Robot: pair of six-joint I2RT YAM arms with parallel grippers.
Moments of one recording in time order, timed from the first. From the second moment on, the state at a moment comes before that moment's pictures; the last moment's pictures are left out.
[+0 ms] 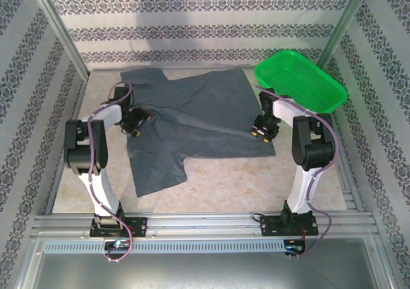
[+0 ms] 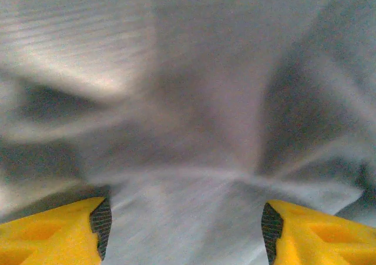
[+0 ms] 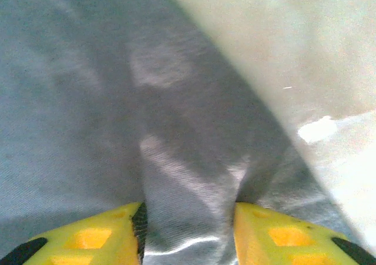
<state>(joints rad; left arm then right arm) 0.05 1.87 1.23 -0.58 0.22 -0.95 0.13 1.96 1.33 -0.85 -0.07 0.73</state>
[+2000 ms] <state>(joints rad) -0.29 0.53 0.58 -1.28 0.00 -1.62 0.09 1.47 0.78 -0.78 -0.10 0.80</state>
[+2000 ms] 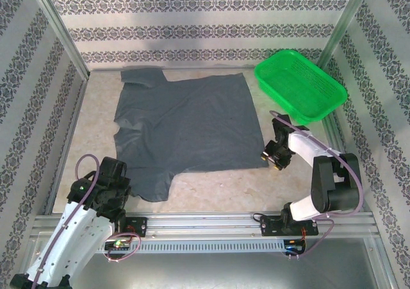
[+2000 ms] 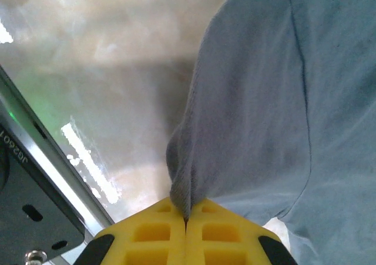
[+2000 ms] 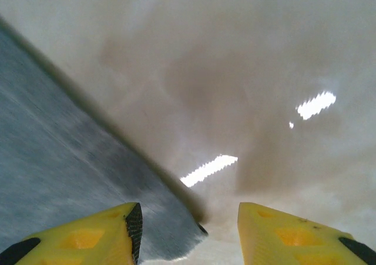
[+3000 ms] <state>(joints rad) -0.29 0.50 0.58 -1.29 0.03 -1.74 0.19 1.22 0.67 -0.91 -0.05 0.84</state>
